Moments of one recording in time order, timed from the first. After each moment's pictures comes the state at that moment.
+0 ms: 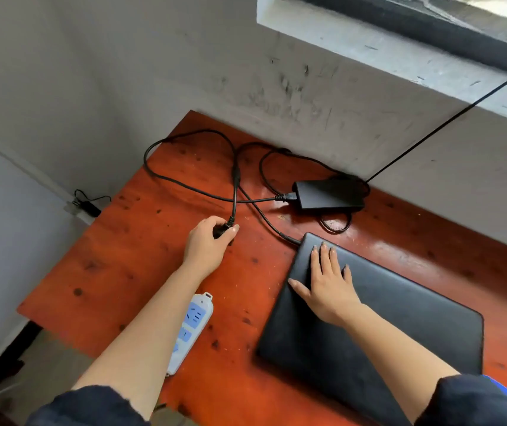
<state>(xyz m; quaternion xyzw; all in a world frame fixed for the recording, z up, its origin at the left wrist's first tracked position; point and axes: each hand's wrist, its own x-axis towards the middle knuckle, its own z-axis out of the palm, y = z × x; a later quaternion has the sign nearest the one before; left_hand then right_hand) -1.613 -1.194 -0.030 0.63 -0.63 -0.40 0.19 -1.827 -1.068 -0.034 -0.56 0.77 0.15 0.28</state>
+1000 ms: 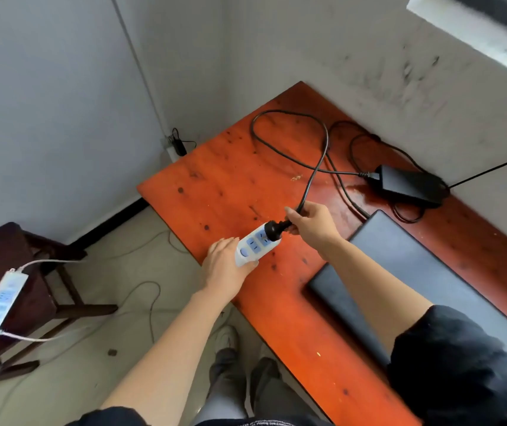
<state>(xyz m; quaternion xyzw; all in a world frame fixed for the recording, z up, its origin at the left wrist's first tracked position) -1.503 -1.007 -0.052 0.73 -0.58 -0.33 0.15 -1.676 -1.092 -0.003 -0.49 0.69 -0.24 0.47</state>
